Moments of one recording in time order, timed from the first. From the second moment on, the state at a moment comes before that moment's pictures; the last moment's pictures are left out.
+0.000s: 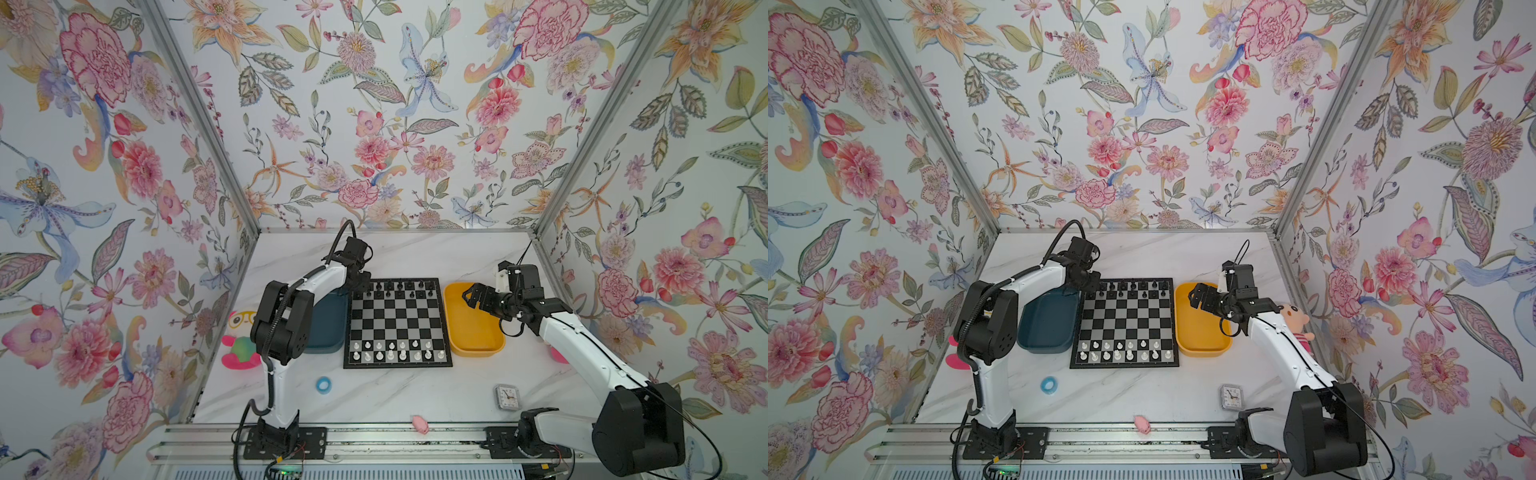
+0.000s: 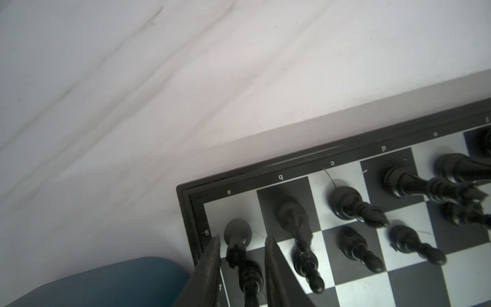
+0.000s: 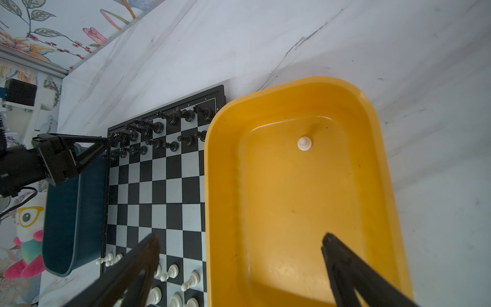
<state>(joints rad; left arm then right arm) -0.37 2.03 1.49 -0.56 -0.05 -0.11 0.18 1.26 0.88 -0.46 -0.26 0.46</state>
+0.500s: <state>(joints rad) -0.37 1.86 1.45 -0.52 -0.06 -0.11 0.18 1.26 0.88 -0.47 -0.26 0.46</state>
